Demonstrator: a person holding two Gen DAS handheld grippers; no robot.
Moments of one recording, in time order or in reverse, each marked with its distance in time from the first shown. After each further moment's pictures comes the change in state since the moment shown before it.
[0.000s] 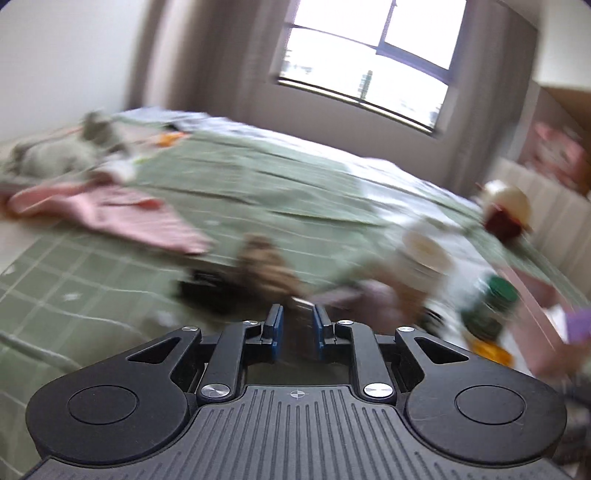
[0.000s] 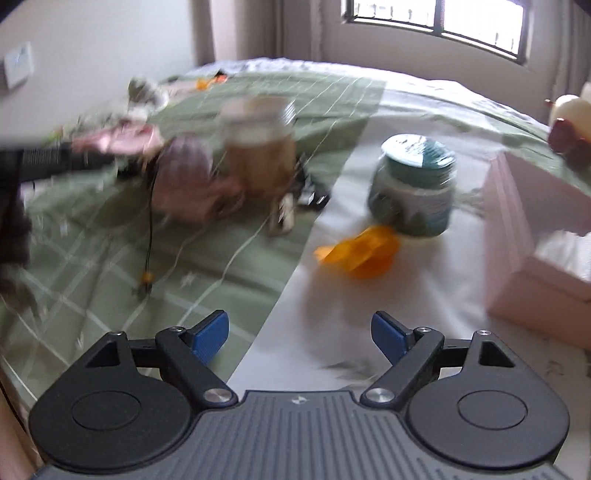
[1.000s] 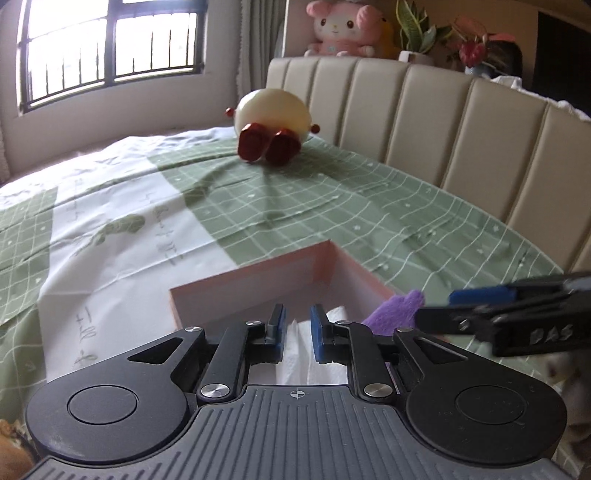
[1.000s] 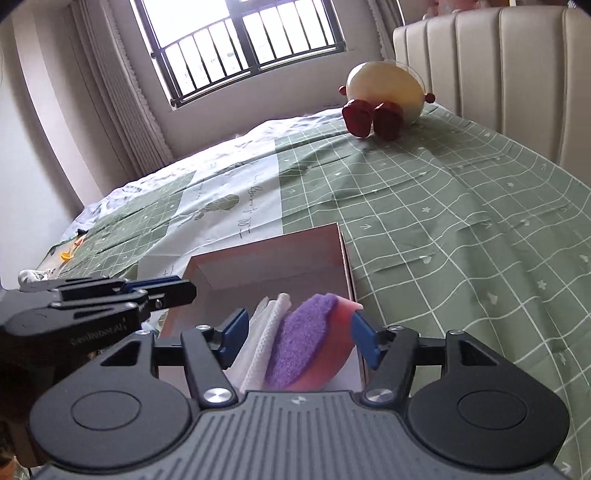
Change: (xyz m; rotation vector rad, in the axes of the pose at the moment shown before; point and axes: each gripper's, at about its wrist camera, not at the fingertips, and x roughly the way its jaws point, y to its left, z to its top) left arm 0.116 -0.414 -0.010 0.569 0.199 -0.474; right arm -0.103 -0.310 0.000 0.535 -0.199 -0.148
